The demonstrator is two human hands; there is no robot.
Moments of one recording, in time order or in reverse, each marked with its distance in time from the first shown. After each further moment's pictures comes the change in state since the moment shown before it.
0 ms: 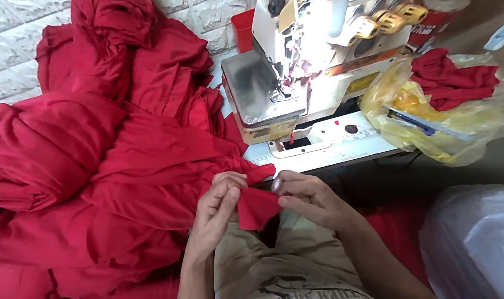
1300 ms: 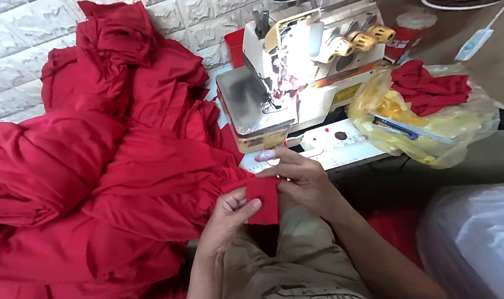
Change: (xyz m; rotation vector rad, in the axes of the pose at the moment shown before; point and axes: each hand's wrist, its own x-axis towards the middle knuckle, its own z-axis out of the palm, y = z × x) left_hand 0.004 -0.014 0.018 -0.552 -0.119 -0.399; right_hand 0.032 -0.002 -0.007 -0.223 0.198 -0.138
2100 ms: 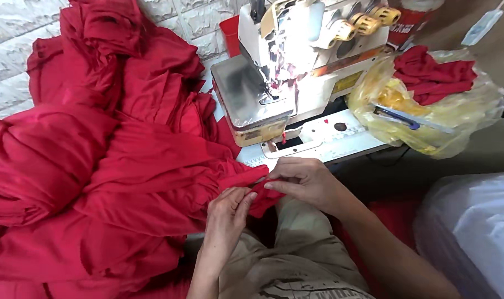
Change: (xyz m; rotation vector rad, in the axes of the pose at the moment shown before) left_hand -0.010 0.003 0.014 1.140 0.228 0.214; right_hand -0.018 0.000 -0.011 -0.105 -0.137 0.195
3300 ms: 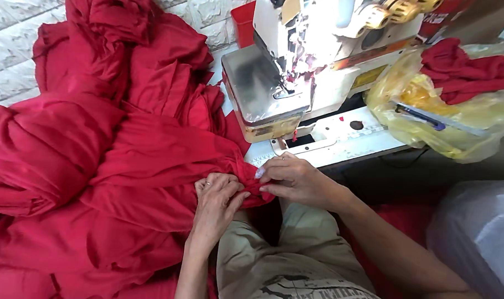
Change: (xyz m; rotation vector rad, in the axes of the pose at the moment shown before) left_hand 0.001 -0.045 -0.018 0.270 -0.003 0.135; right_hand 0.021 0.017 0.023 -0.062 -0.153 -0.245
